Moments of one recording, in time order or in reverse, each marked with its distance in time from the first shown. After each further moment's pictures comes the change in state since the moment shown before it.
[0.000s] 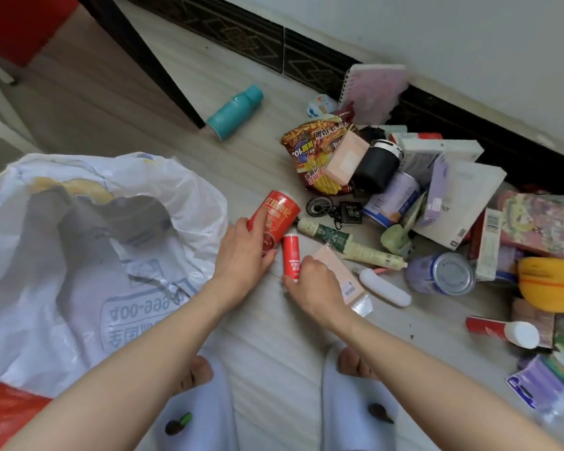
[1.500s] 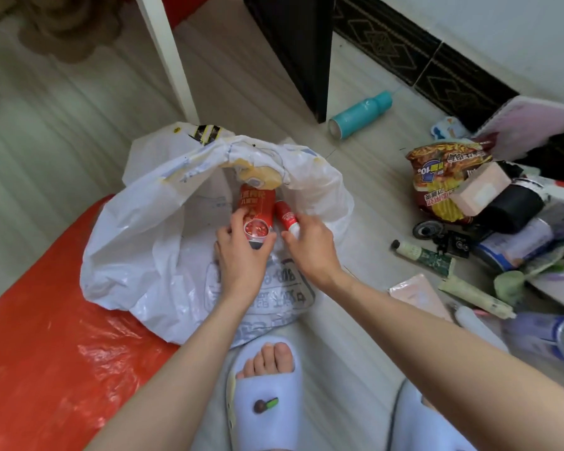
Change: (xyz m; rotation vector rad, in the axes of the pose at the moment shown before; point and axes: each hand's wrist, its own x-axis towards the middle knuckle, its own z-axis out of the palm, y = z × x) left_hand -0.064 -0.123 -0.032 -0.481 0.443 -0.638; right_hand 0.015 -0.160 0.050 0.201 0.037 -0.381
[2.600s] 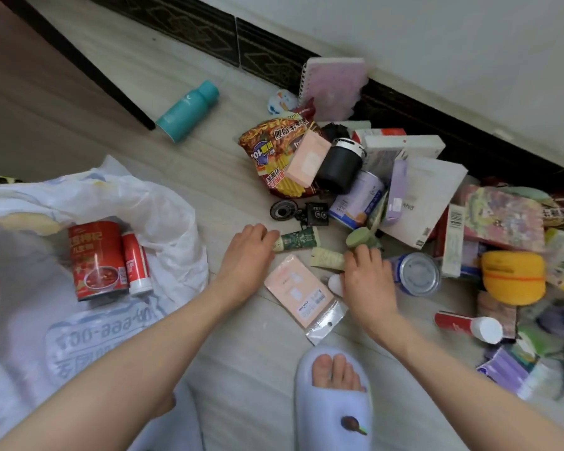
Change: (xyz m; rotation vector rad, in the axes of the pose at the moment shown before) left_hand -0.051 0.115 0.154 0.509 -0.595 0.906; right_hand -0.099 0.214 -0.152 -0.849 0.171 0.224
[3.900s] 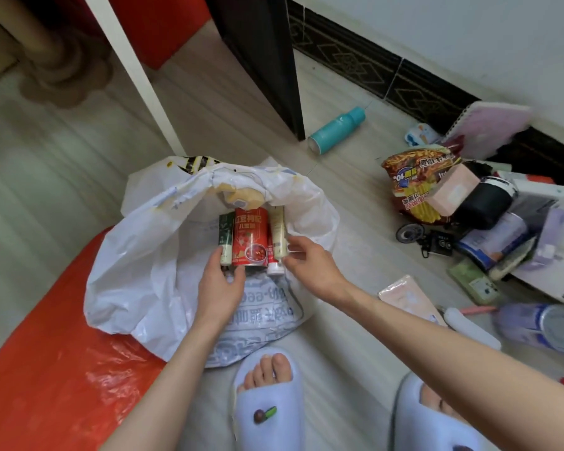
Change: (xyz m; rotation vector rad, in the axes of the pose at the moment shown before) left_hand -0.174 -0.125 -0.075 -0.595 0.434 -0.879; right_hand 0.020 -0.243 -0.076 1.119 -0.396 -0.209
